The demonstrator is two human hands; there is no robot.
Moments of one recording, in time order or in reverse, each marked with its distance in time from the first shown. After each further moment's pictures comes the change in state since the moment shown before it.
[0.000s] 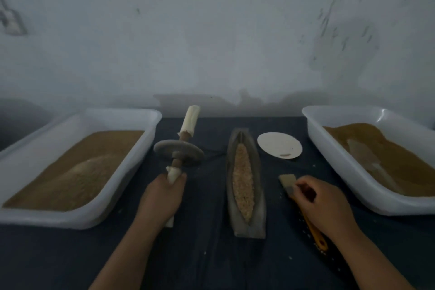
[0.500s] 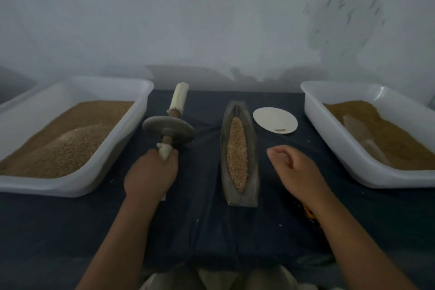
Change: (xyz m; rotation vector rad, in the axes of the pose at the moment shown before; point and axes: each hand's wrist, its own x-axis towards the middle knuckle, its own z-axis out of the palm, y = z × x) left_hand -0.002 -0.004 0.008 0.339 0.083 -0.063; right_hand -0.003 -0.045 0.001 0.285 -0.198 0.161
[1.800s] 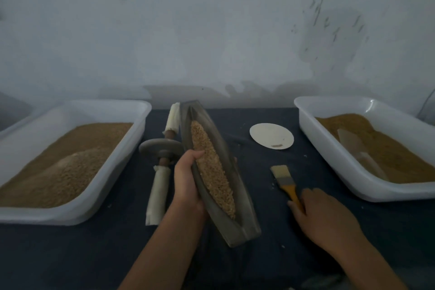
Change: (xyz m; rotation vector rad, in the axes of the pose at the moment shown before) left_hand -0.045 0.080 0.015 -1.845 -0.644 -0.168; right_hand -0.032 0.036 -0.019 -0.793 -0.074 0.072
